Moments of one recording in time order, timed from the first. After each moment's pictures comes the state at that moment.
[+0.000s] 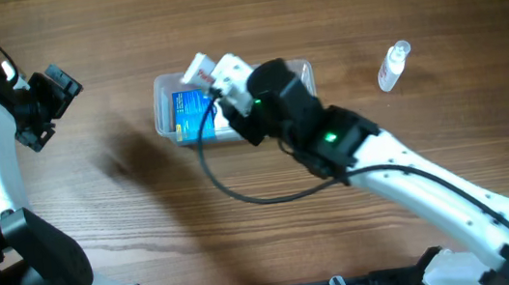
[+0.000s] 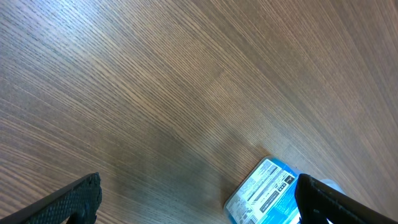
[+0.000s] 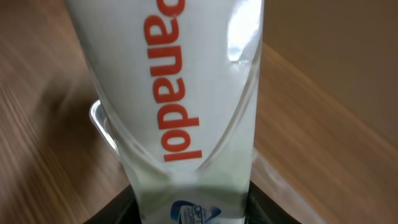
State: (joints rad) left arm 0.37 1.78 1.53 -0.98 0.23 -0.45; right arm 0.77 1.52 1.19 -0.28 0.07 -0.21
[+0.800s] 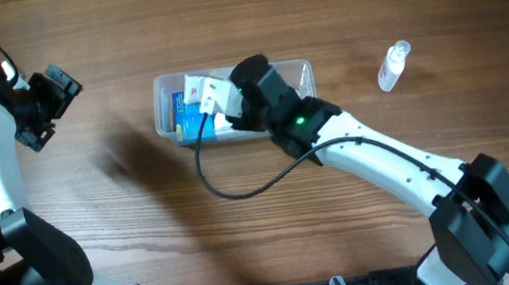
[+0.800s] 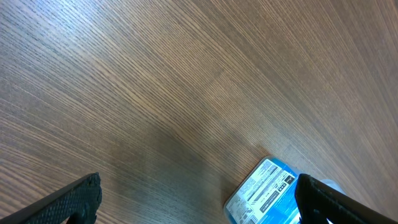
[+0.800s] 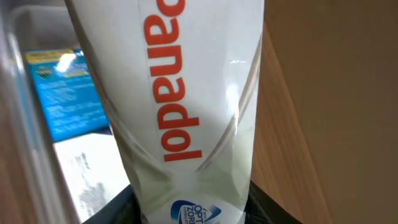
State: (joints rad) left arm 0.37 1.78 1.53 -0.98 0.23 -0.45; right arm 0.71 1.72 1.19 -0.15 0.10 -0.74
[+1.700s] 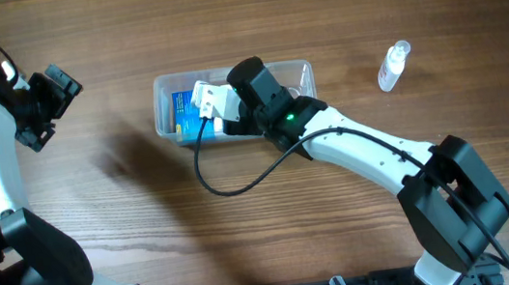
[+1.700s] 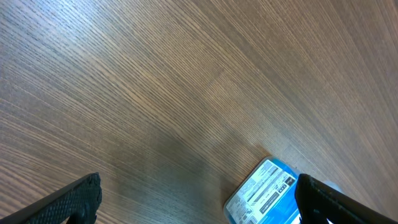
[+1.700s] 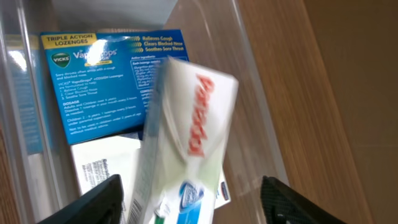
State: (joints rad) left arm 0.37 1.78 1.53 -0.98 0.23 -0.45; right arm 0.70 1.83 1.19 -0.11 0.02 -0.75
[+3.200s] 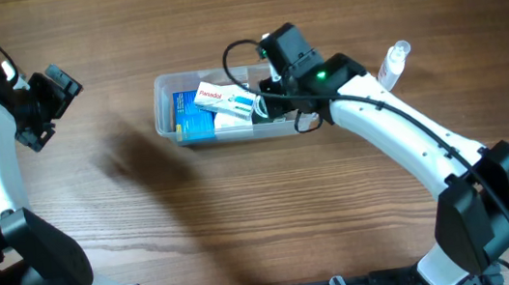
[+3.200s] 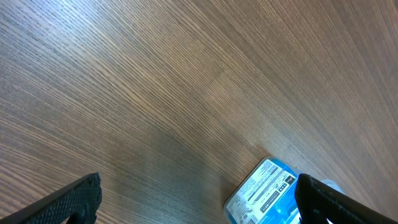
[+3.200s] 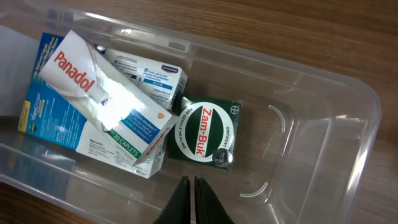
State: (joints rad) left arm 0.37 1.78 1.53 -0.98 0.23 -0.45; right arm 0.55 1.76 1.38 -0.69 0.00 0.30
